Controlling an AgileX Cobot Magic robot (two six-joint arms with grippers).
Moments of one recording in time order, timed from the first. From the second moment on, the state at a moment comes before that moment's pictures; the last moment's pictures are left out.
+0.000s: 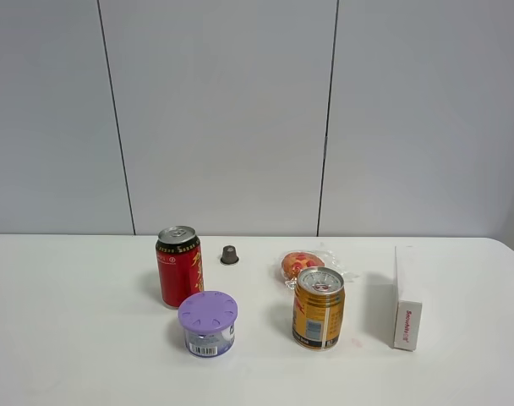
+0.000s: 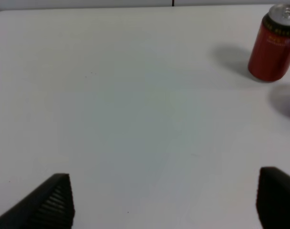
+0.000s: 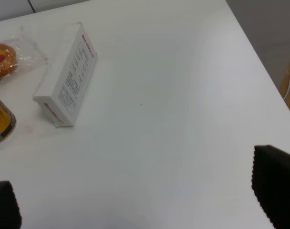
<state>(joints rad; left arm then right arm) 0.08 -0.01 -0.51 -0.06 1.05 0.05 0.04 0.00 -0.51 -0.07 1.06 0.10</state>
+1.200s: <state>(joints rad) 0.08 -0.01 -0.51 -0.06 1.05 0.05 0.04 0.00 -0.51 -0.07 1.06 0.10</state>
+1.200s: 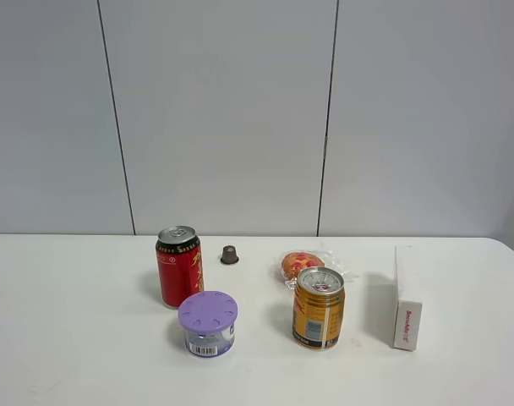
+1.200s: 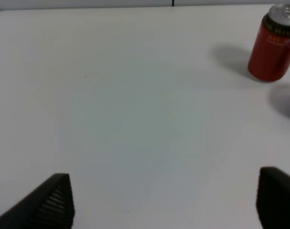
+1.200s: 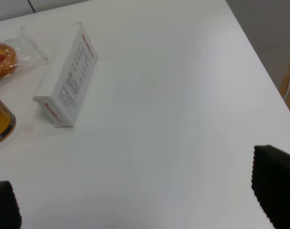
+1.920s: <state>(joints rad) 0.08 -0.01 -0.51 -0.06 1.05 0.05 0.09 0.78 -0.78 0.28 0.71 -0.19</state>
